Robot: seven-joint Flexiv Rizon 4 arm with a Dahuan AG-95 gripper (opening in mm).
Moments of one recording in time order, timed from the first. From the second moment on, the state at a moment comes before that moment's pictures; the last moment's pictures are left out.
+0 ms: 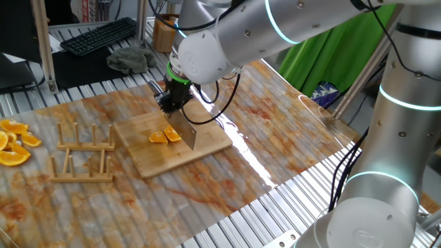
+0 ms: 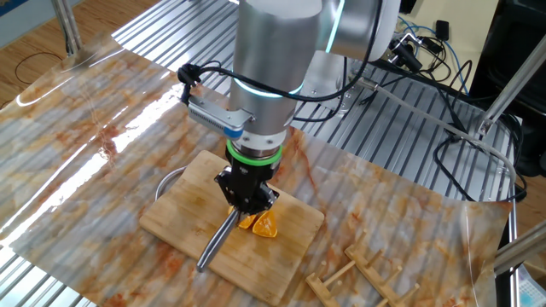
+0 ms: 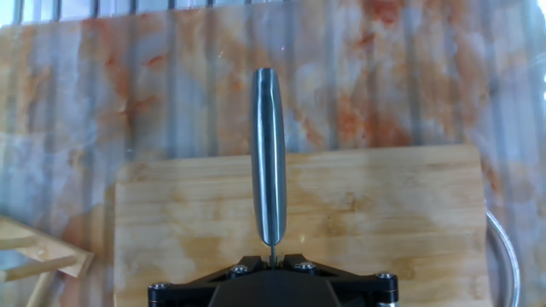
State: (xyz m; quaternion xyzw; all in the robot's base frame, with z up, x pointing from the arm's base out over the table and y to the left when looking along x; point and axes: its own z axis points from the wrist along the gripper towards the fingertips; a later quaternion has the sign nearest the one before) arm 0.589 0.059 0.084 0.00 1.00 0.01 0.08
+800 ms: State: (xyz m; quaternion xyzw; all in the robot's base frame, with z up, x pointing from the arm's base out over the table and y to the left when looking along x) arm 0.587 0.052 0.082 0.00 1.00 0.02 0.09
